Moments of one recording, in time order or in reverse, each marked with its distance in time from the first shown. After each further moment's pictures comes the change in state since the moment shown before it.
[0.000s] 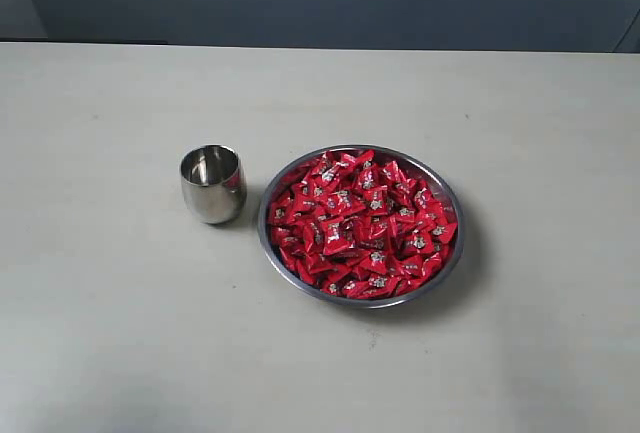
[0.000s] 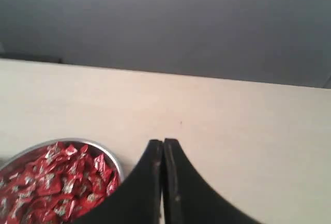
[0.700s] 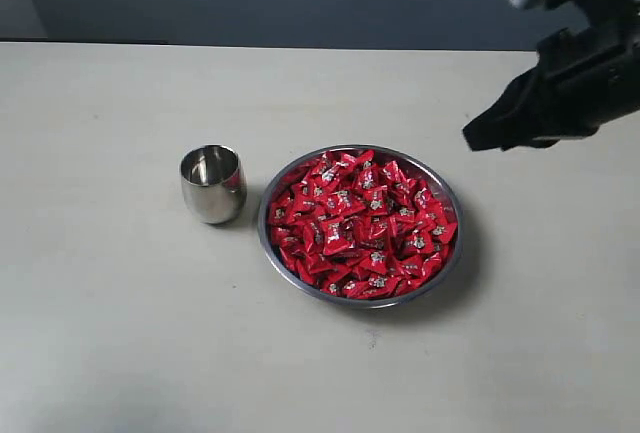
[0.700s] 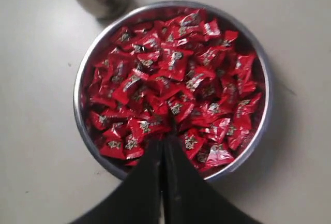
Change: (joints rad) left arm 0.000 0.000 0.000 0.000 0.000 0.000; right arm 0.262 0.773 -0.386 0.021 0.410 -0.261
